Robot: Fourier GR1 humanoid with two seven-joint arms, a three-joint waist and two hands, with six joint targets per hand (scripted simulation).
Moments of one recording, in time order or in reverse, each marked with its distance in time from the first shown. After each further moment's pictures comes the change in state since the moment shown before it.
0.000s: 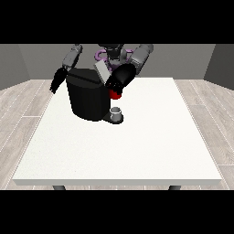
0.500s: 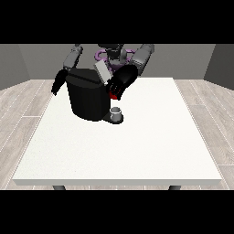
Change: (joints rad) left arm -0.008 0.030 -0.025 -0.007 -0.053 0.040 -0.036; right arm -0.012 0.007 0.007 0.007 0.021 -0.021 0.002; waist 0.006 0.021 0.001
